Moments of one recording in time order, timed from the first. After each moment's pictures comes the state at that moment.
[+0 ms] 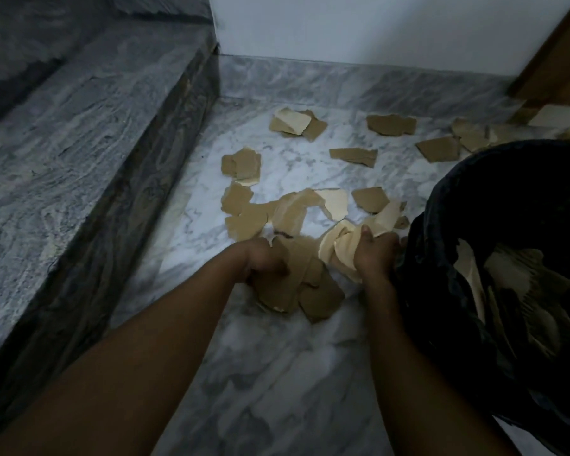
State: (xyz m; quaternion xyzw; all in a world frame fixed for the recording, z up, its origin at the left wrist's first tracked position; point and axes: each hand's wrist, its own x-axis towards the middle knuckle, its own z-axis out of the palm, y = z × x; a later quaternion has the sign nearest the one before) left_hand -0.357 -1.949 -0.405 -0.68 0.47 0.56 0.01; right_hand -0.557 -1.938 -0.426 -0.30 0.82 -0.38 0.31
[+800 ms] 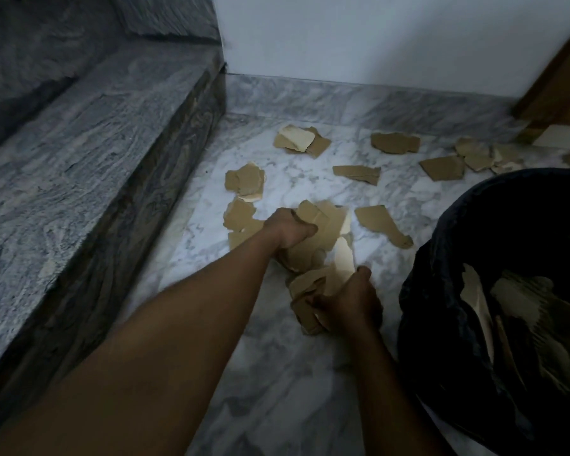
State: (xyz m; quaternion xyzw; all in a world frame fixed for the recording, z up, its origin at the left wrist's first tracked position) left_hand -0.397 -2.009 -0.388 -0.69 0.55 0.45 -0.16; right_hand -0.530 -1.896 -0.426 -0.44 0.83 -0.14 0.32
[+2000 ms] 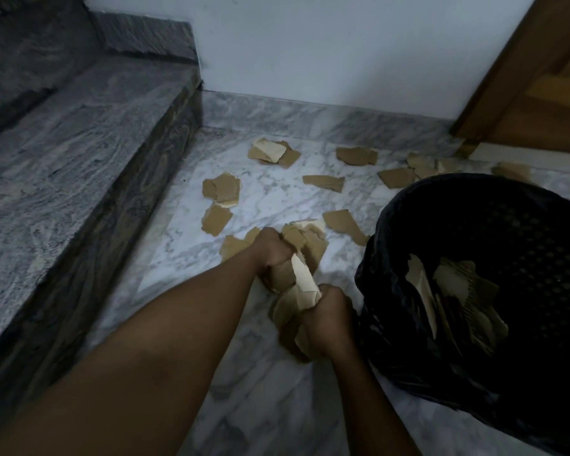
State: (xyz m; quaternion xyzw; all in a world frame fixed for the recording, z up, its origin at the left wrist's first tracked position) left_hand -0.417 -1.965 -0.386 -0.66 0.59 0.45 -0.13; right_hand -0.532 -1.830 -0.390 -0.49 0.79 -0.19 0.31
